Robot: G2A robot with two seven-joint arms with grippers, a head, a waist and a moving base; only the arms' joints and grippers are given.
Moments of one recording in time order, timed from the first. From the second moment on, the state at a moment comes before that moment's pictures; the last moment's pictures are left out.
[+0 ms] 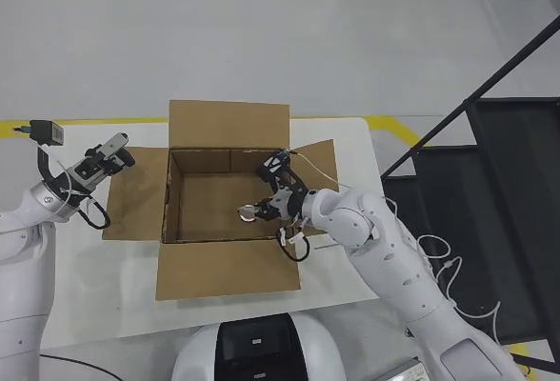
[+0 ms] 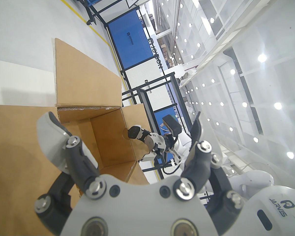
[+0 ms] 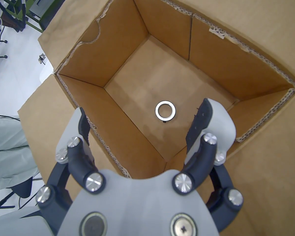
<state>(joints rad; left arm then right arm) 1.14 -1.09 -1.61 -1.41 -0.21 -0.38 -0.92 -1.11 -1.29 1.07 -1.64 -0.80 -0.26 0.82</state>
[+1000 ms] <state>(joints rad) 1.14 -1.09 -1.61 -1.41 -0.21 -0.38 -0.92 -0.66 -1.45 0.65 -0.97 -0.92 -0.24 0.81</state>
